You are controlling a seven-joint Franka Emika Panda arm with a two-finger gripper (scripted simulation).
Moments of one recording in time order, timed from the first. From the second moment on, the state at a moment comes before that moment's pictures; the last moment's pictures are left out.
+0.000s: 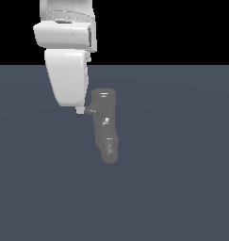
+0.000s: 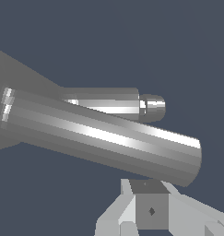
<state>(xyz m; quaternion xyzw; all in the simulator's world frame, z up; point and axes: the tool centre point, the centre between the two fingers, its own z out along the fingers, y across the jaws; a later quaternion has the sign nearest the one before) -0.141 0.076 0.202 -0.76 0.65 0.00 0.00</state>
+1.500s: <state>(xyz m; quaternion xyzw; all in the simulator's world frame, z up) -0.122 -0.030 0.202 -0.77 0.64 0.00 0.00</state>
